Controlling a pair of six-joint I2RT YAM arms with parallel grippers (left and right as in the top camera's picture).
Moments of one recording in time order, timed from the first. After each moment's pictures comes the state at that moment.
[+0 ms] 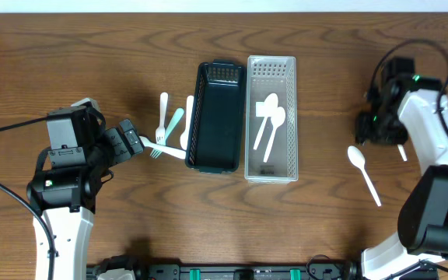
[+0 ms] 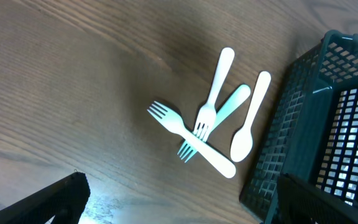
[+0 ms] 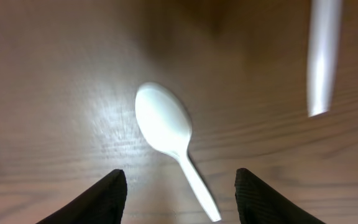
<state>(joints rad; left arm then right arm) 0.10 1.04 0.97 -0.84 0.07 -0.33 -0.13 1.78 1.26 -1.07 0.09 -0.02</state>
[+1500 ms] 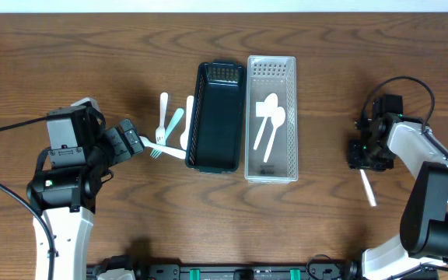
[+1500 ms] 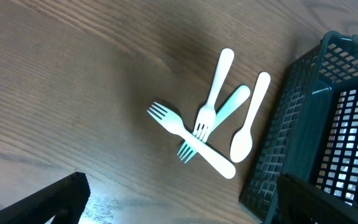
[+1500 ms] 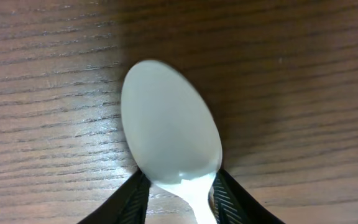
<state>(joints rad) 0.10 1.04 0.97 -0.84 0.07 -0.33 -0.16 1.76 0.96 -0.74 0.02 -0.02</state>
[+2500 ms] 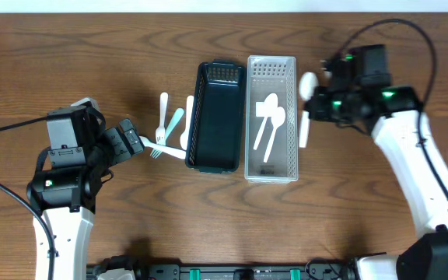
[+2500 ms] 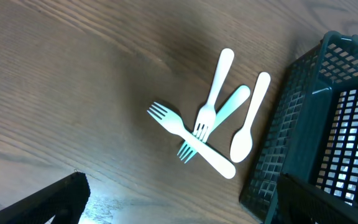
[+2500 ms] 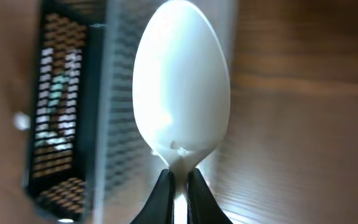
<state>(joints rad) 0.10 1.04 0.97 -0.84 0.07 -0.33 0.18 1.56 1.30 -0.80 -0.34 0.29</state>
